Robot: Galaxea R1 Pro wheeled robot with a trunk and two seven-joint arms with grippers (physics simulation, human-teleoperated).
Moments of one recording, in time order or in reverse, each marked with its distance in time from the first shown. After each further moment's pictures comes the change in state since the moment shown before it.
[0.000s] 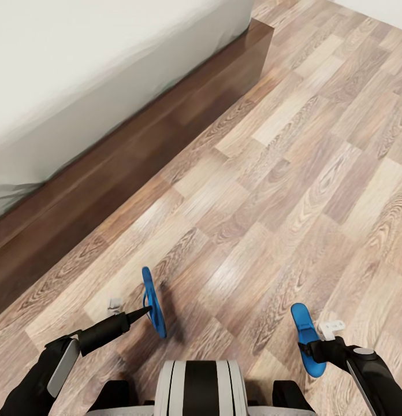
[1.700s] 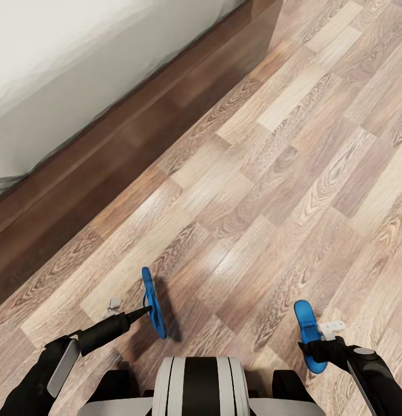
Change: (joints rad) left arm 0.000 0.000 0.002 0.001 0.001 -0.001 0.000; right arm 0.000 0.000 -0.001 0.000 0.000 -0.002 0.000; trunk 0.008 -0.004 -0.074
